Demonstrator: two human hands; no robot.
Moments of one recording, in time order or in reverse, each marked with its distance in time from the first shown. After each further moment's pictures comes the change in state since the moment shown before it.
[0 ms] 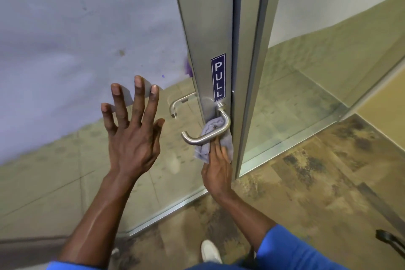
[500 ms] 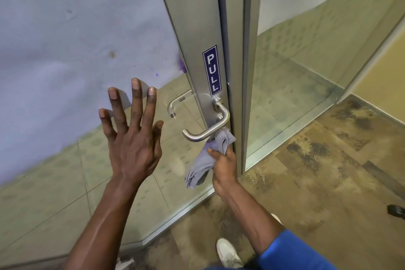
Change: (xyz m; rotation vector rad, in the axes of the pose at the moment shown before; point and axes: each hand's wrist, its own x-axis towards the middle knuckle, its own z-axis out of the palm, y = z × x) left_hand 0.000 -0.003 -0.004 -0.007 -0.003 0.052; right_hand 0.006 -0.016 0.007 1.194 0.113 0.839
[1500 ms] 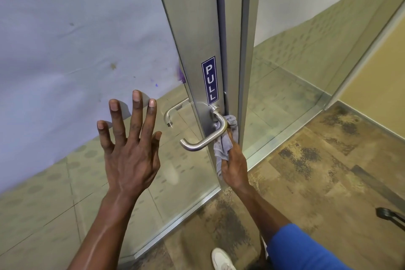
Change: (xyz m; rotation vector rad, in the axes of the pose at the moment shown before) left_hand -0.003 -0.001 0.006 0.004 0.038 0.029; right_hand 0.042 -0.015 -0.049 -0.979 -0.066 -0.747
